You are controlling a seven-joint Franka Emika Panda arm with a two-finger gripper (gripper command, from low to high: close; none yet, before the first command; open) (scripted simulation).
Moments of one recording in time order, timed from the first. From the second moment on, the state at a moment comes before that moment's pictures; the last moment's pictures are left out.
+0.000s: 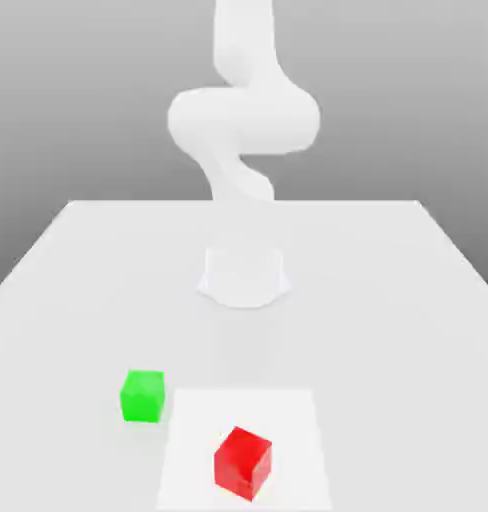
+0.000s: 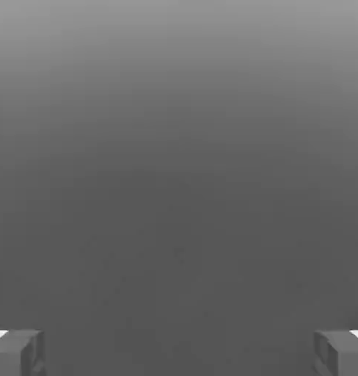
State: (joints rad) arm -0.02 -0.71 0.02 -2.32 -0.01 2.34 0.86
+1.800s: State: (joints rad) arm -0.34 -0.09 -0.07 -2.85 -0.02 2.76 1.26
